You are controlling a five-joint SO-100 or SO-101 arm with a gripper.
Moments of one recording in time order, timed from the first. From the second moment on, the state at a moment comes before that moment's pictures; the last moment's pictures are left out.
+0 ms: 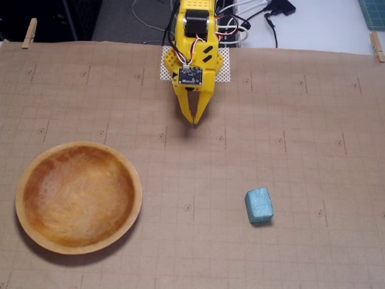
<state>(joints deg) 0.0 196.1 180.3 77.3 92.0</state>
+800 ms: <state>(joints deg) 0.0 196.2 180.3 77.3 92.0</state>
